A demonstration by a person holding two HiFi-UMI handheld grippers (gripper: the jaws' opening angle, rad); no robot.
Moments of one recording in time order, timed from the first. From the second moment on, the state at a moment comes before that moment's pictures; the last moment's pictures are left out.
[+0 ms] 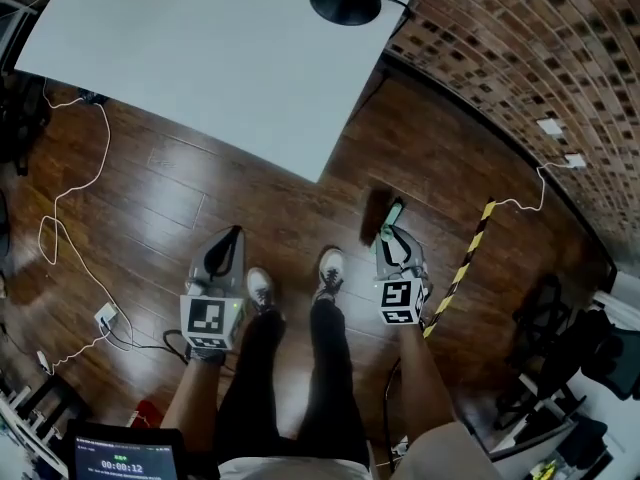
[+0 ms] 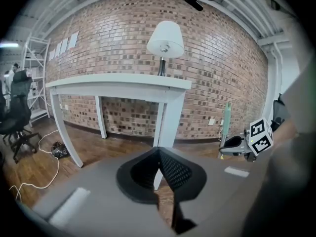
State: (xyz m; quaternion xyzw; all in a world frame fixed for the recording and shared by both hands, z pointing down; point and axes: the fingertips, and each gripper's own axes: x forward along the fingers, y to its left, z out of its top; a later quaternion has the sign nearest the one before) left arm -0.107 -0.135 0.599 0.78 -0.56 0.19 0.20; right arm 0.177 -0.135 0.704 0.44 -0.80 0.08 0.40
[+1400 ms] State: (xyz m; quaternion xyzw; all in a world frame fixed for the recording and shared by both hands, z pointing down) left arm -0.062 -0.154 0.624 0.76 -0.57 0.24 0.22; right arm 0.114 -0.392 0.709 0.43 -0.84 0.08 0.33
